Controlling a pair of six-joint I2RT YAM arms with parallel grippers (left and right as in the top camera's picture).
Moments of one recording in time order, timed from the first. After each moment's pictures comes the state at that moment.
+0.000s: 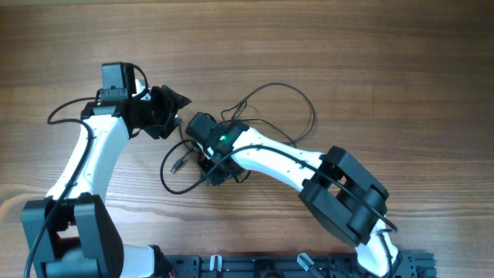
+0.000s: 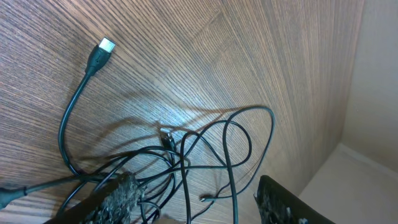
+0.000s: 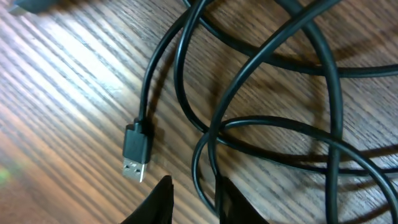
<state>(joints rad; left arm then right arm) 0.07 1.59 1.05 -0.59 0.52 -0.91 0.94 2.11 1.47 -0.76 -0.17 0.27</state>
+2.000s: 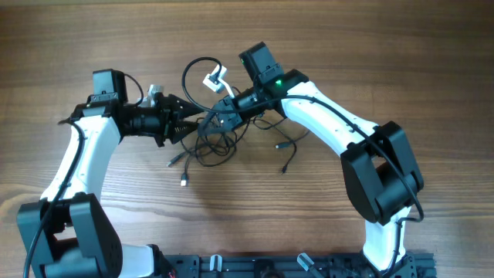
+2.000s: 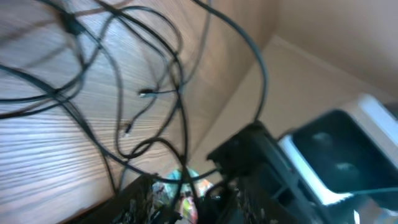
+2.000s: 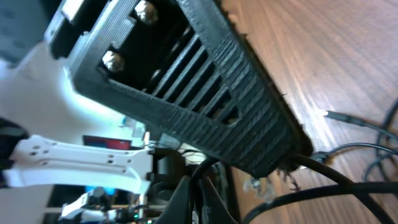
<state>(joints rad) 0.13 1.59 1.05 -0.75 1.08 -0.73 0.58 2.05 1.53 -0.48 -1.30 0.25</state>
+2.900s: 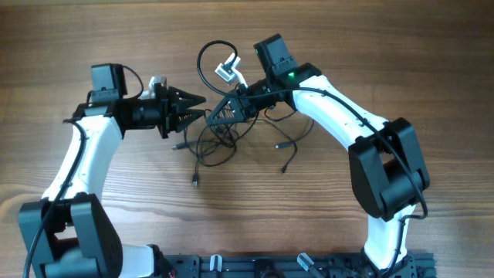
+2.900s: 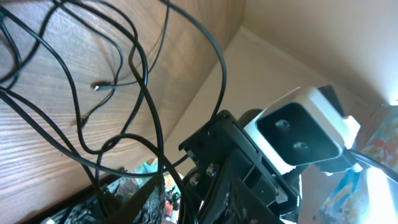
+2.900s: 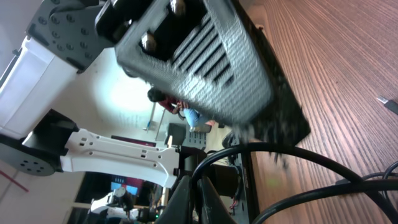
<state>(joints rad) 0.11 1.59 1.05 -0.60 1.18 -0.93 0.51 2.05 1.53 -0.47 -1.43 0.27</state>
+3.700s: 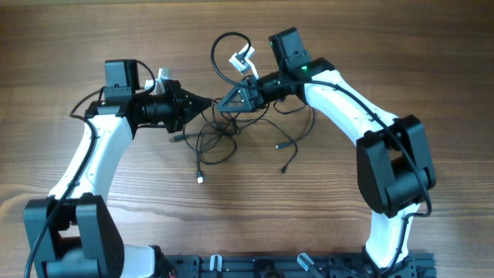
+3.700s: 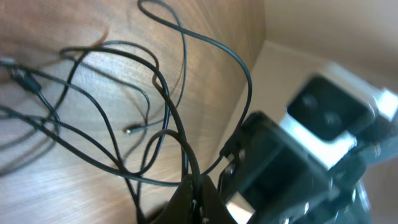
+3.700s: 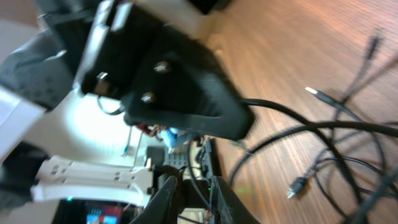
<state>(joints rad) 0.04 1.59 1.05 -0.49 0.99 -0.79 0.44 2.05 1.53 -0.47 -1.29 0.30</state>
